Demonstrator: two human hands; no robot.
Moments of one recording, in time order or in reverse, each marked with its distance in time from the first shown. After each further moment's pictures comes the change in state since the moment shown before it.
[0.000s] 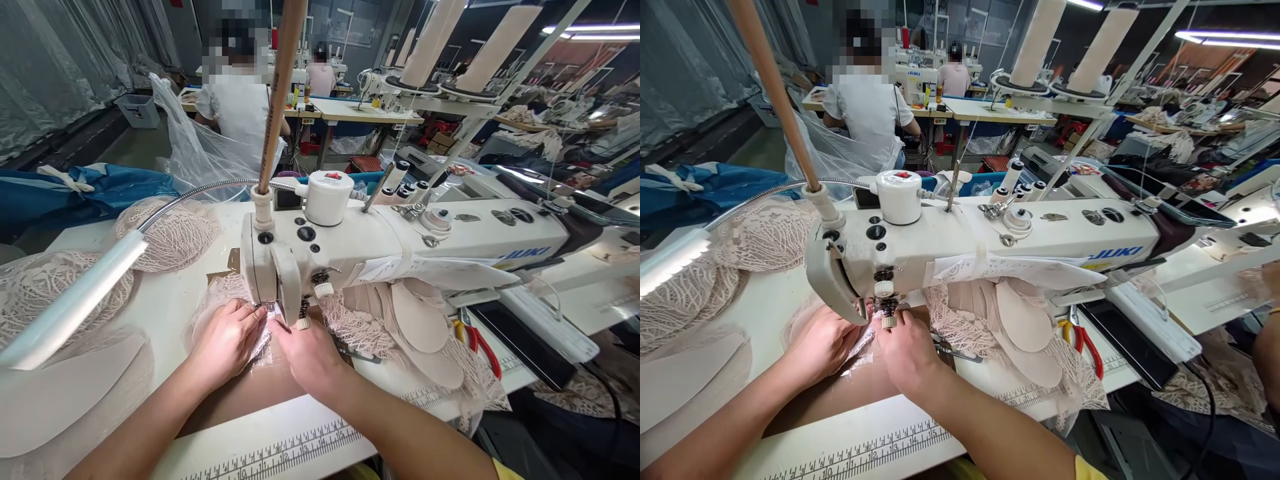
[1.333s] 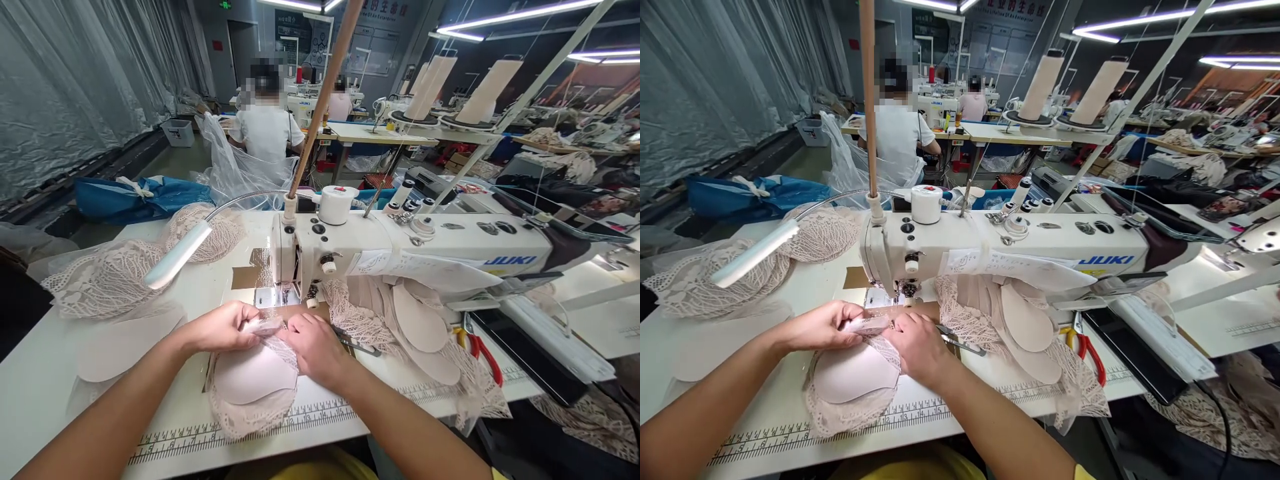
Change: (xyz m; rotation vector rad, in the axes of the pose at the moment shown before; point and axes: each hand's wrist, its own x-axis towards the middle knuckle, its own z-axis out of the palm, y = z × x) left_hand -0.014 -0.004 -0.052 -0.821 -0.485 -0.392; right_hand -0.021 0.009 0.010 0.101 0.090 -0.336
